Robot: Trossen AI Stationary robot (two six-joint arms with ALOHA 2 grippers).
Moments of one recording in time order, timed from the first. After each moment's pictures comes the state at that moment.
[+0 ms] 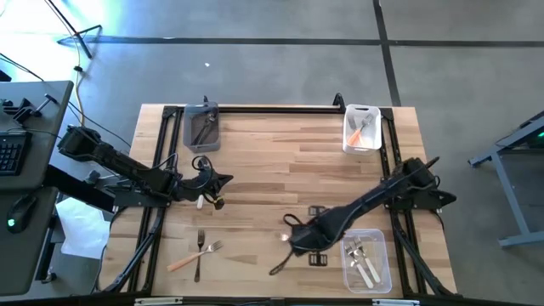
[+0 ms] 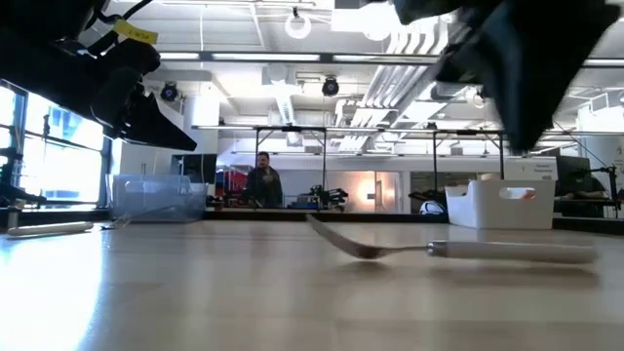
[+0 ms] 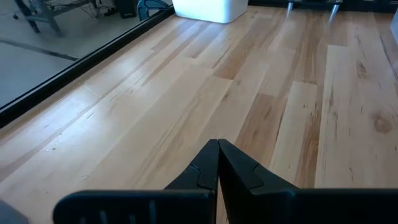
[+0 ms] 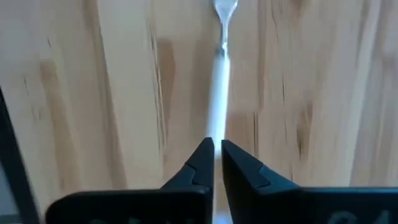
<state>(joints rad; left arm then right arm) -0.33 1.05 0.23 0.30 -0.74 -0.30 0.49 1.93 1.52 -1.04 0.02 0.52</state>
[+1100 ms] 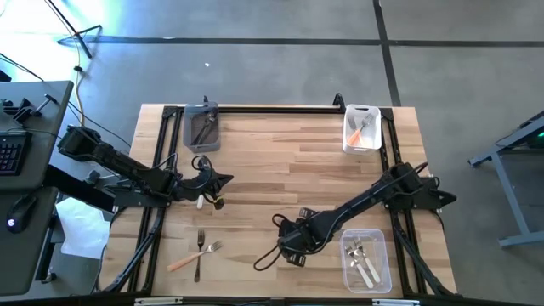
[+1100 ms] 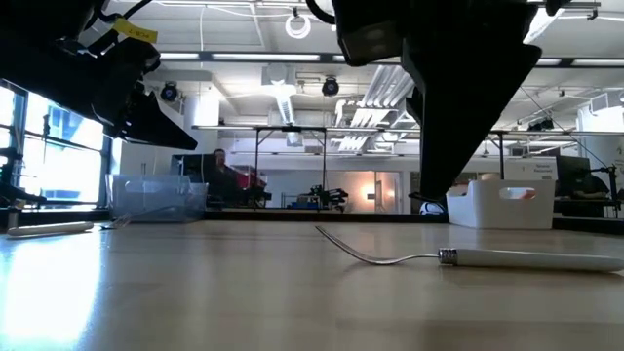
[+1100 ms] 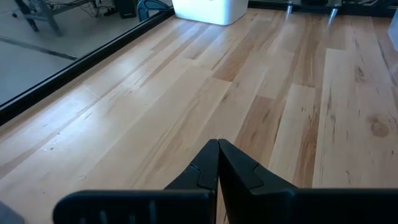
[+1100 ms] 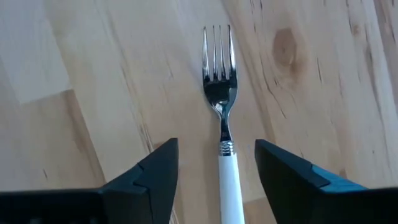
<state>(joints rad) -0.33 1.05 0.23 0.31 -0.74 -0.31 0.47 2.03 1.52 -0.82 0.13 0.75</state>
